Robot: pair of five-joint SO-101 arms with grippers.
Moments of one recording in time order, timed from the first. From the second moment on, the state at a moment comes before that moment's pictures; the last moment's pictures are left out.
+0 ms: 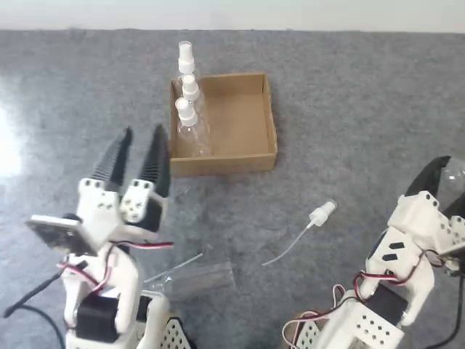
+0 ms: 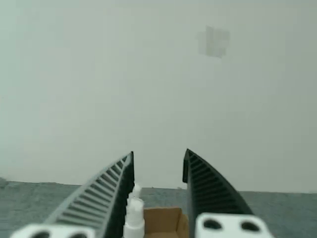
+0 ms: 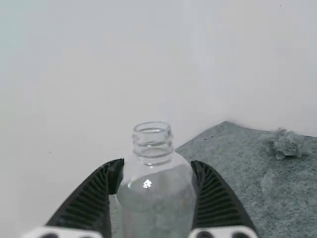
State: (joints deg) left arm 2.6 -99.5 71.1 34.9 14.9; right arm 31.3 -103.2 95.2 11.3 -19.6
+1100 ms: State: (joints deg) left arm 28.7 -63.9 54.4 40.9 5.1; right arm 31.5 -103.2 95.2 11.3 -19.6
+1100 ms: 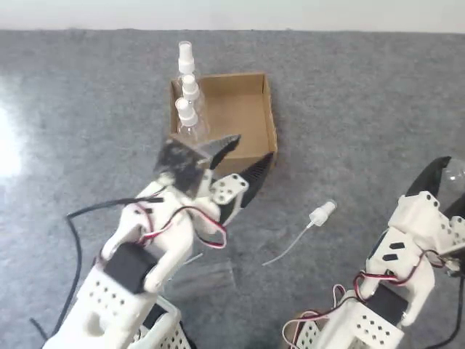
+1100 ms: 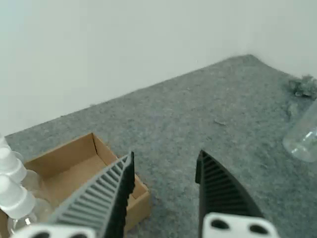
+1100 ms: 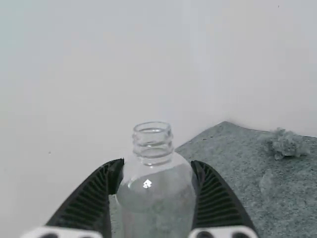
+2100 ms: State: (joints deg) left arm 44.5 -30.9 49.5 37.7 7.2; right arm 31.5 -103.2 95.2 11.3 -19.6
